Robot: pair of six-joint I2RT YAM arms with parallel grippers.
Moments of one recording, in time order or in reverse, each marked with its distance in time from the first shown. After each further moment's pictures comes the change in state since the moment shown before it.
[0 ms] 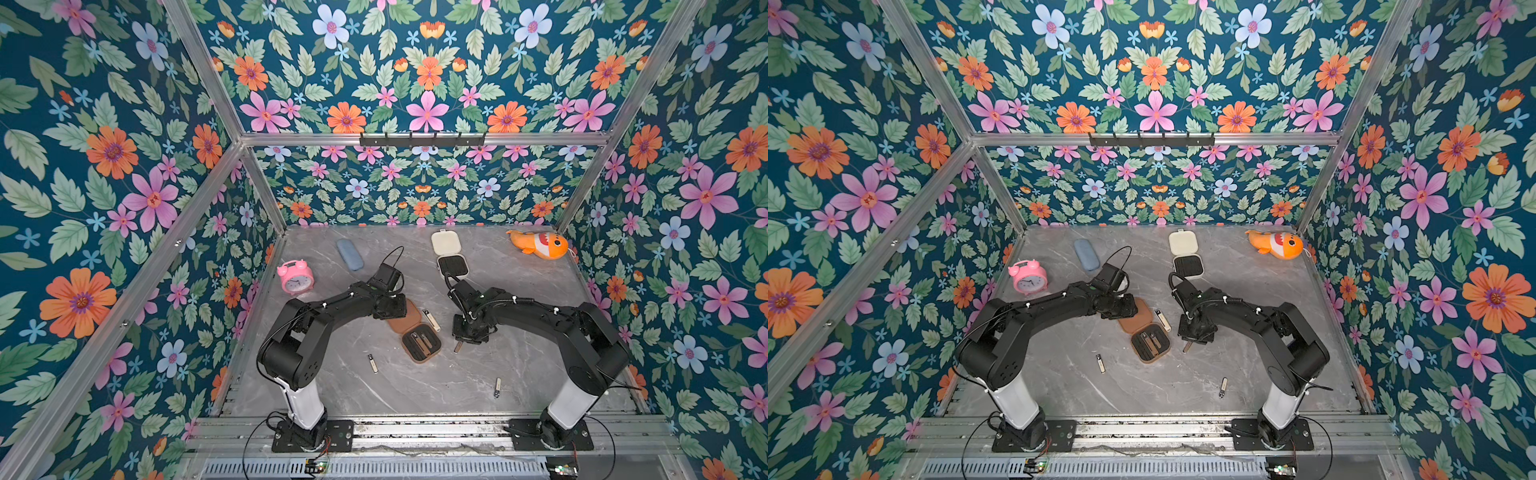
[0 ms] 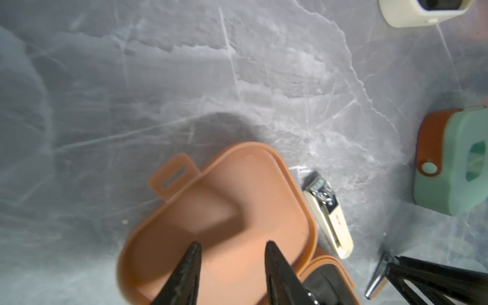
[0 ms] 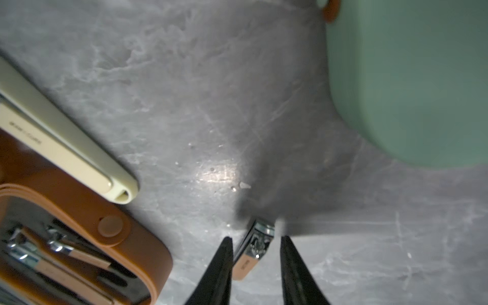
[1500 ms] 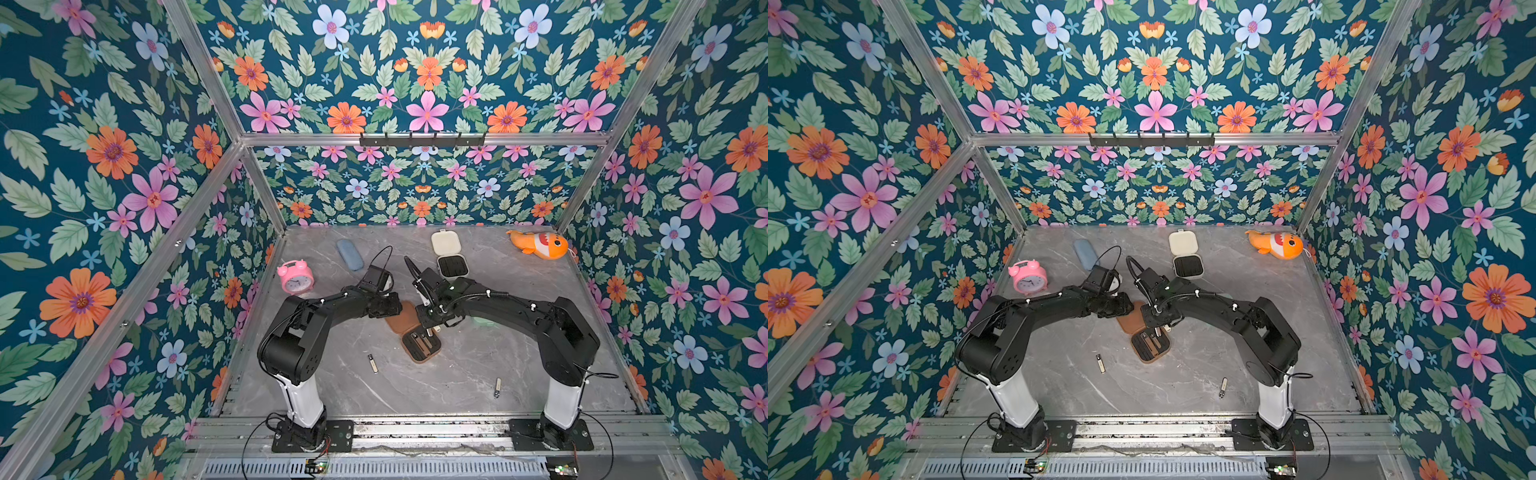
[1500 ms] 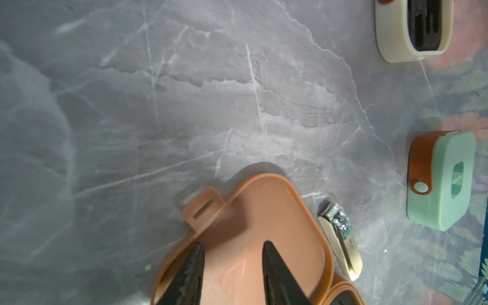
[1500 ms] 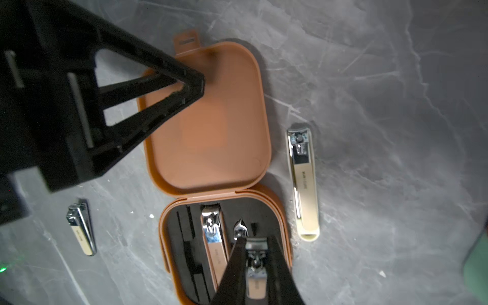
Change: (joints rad) left arm 0.082 0.030 -0.076 0.168 0.077 0.026; right arm 0.171 0.148 0.332 0.040 0.046 -0.404
